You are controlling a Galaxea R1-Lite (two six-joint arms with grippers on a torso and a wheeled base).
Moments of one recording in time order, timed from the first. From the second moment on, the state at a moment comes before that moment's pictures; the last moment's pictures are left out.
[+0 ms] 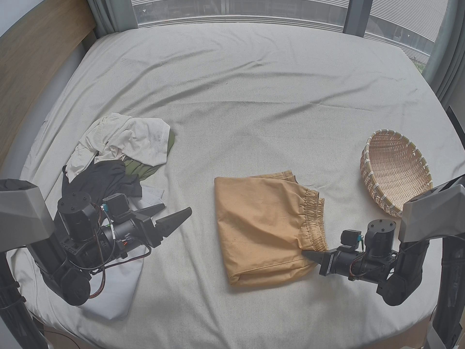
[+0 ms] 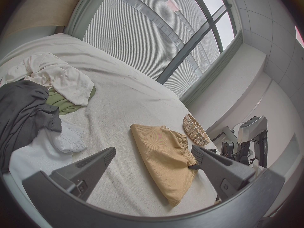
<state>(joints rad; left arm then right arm) -0.29 2.02 -0.37 -1.55 -0.43 -0.36 0.35 2.30 -0.34 -1.55 0.36 0.37</state>
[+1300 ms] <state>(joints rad) -0.29 2.04 -0.35 -1.55 -0.43 -0.29 0.58 1.82 -0.33 -1.54 0.35 0.39</state>
